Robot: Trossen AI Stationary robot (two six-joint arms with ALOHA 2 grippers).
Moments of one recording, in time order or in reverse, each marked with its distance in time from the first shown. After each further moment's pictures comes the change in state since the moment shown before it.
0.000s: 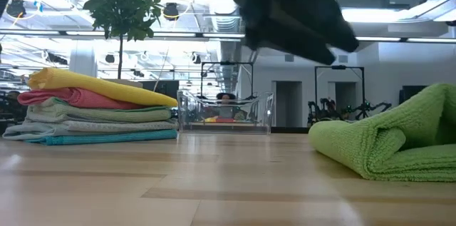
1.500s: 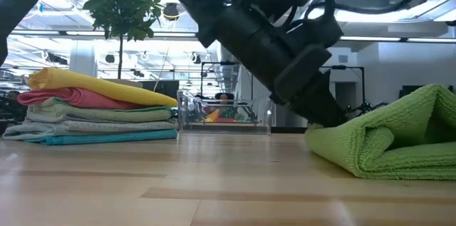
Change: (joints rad) left arm 0.207 0.180 0.008 0.176 0.240 0.296; right arm -0.009 0.000 -0.001 0.013 -0.002 0.035
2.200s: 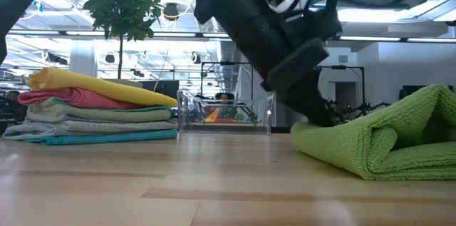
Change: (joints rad) left arm -0.029 -0.019 0.076 -0.228 -0.144 -0.010; right arm 0.001 0.000 0.000 -0.002 0.000 0.007
